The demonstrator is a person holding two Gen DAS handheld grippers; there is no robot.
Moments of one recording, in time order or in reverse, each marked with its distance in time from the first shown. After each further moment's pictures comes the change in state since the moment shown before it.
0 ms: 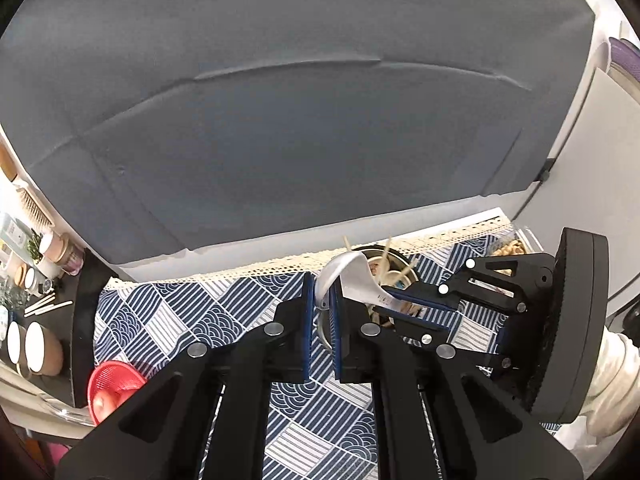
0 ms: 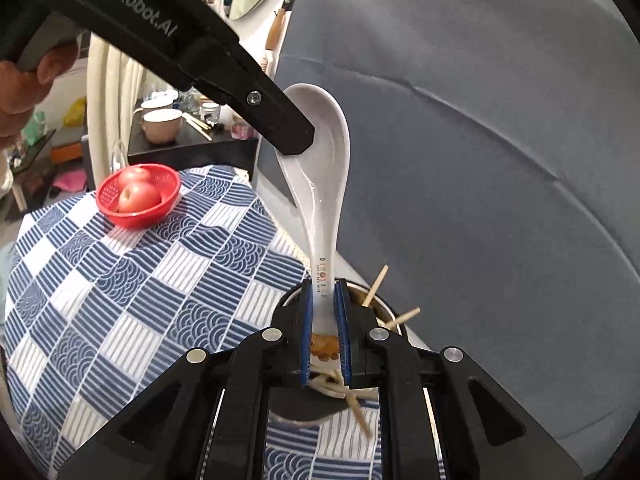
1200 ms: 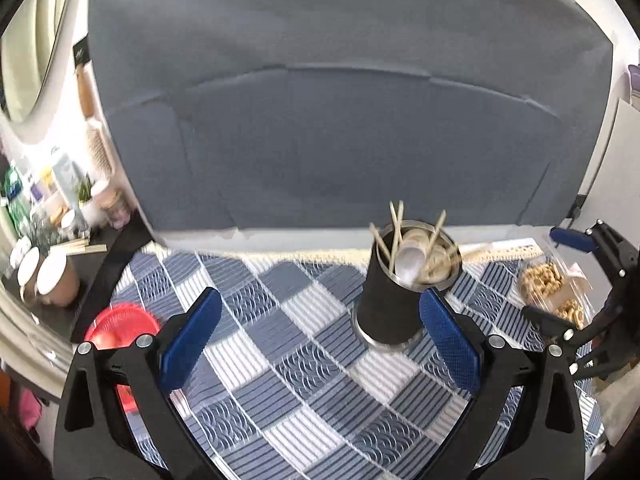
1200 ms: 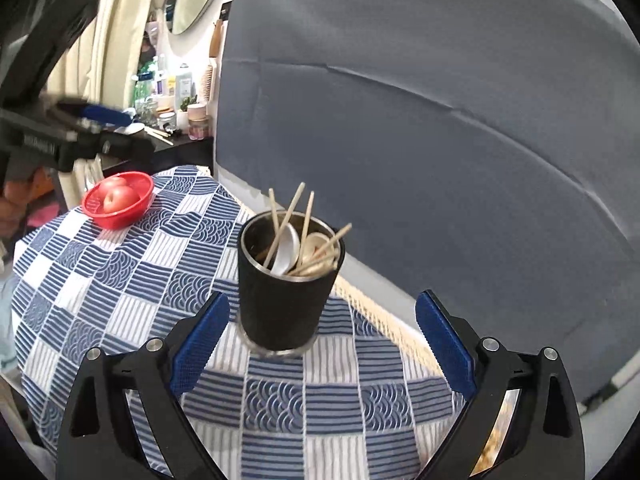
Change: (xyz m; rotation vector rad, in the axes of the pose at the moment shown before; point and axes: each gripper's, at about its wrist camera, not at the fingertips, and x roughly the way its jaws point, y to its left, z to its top) left arm -0.028 0.000 -0.112 -0.169 -0.183 0.152; right arm -0.080 -0.012 -0.061 0.205 0.038 -0.136
